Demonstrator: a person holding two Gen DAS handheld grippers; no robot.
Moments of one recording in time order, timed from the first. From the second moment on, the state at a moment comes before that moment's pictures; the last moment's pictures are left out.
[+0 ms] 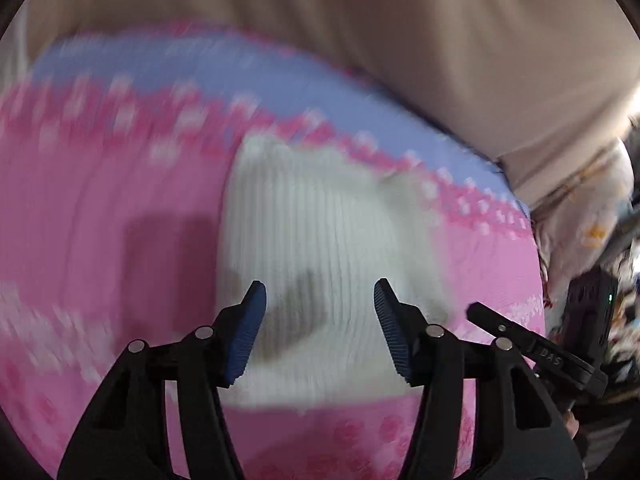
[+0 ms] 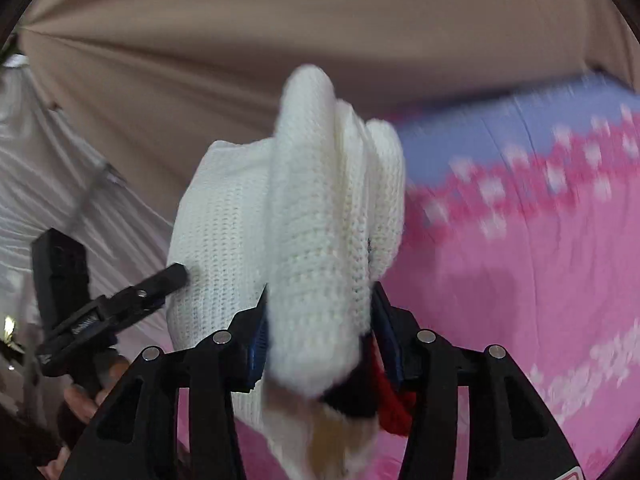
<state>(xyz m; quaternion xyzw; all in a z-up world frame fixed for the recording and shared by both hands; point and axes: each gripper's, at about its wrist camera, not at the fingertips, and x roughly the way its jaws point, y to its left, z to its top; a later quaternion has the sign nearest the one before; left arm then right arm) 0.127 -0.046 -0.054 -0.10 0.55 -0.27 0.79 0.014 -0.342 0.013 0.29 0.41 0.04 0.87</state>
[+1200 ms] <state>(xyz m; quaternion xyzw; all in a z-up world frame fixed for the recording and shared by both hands) 0.110 -0.038 -0.087 -0.04 0.56 -0.19 0.80 0.030 -0.341 -0.028 0.24 0.43 0.00 0.87</state>
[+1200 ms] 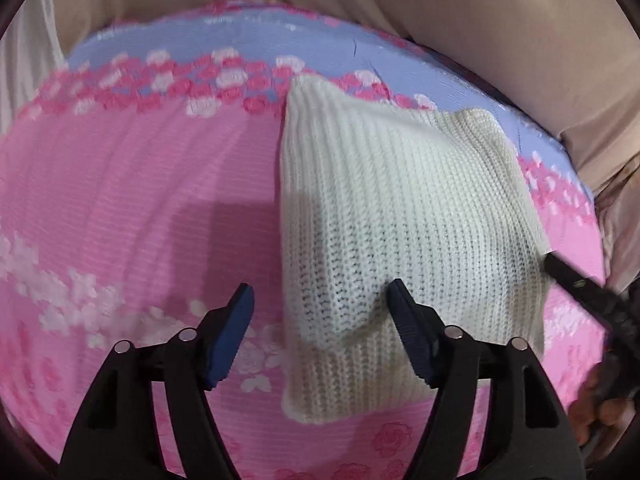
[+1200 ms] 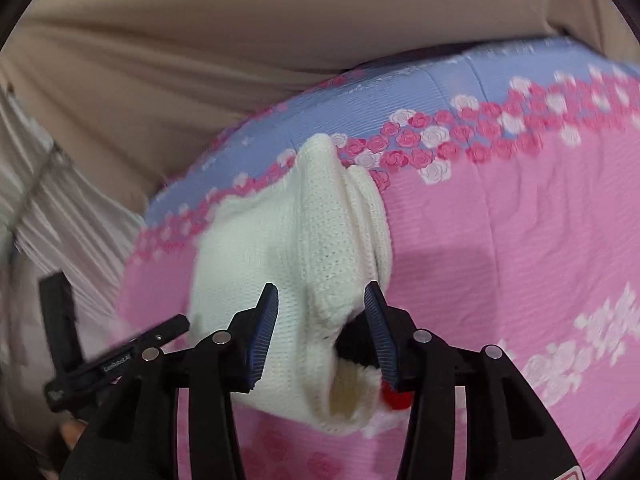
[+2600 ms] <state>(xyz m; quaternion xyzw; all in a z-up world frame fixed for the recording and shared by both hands) 0.078 -0.041 -0.061 0.08 0.53 -0.13 0.83 0.013 -0.331 -0.049 0.18 0.47 -0.05 0.86</state>
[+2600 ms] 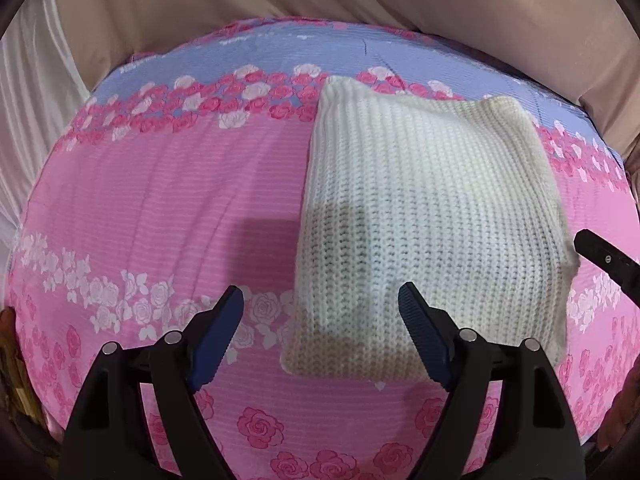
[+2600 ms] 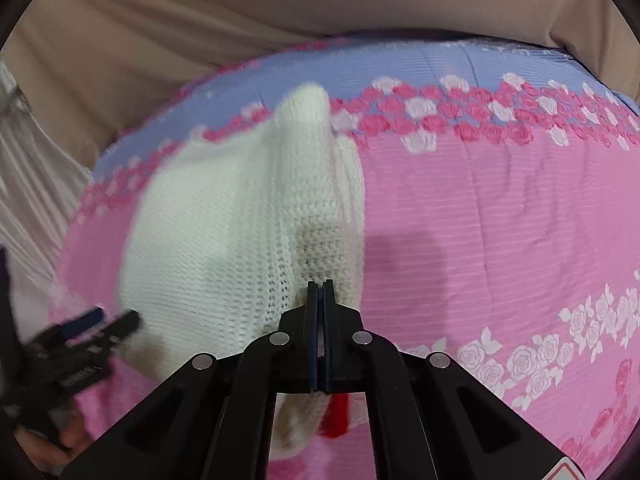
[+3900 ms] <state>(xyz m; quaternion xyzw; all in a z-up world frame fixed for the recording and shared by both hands) -0.012 -0.058 -0.040 0.12 0.46 -0.10 0.87 -0.110 -0.294 -0.046 0.15 0.45 -0.17 0.86</state>
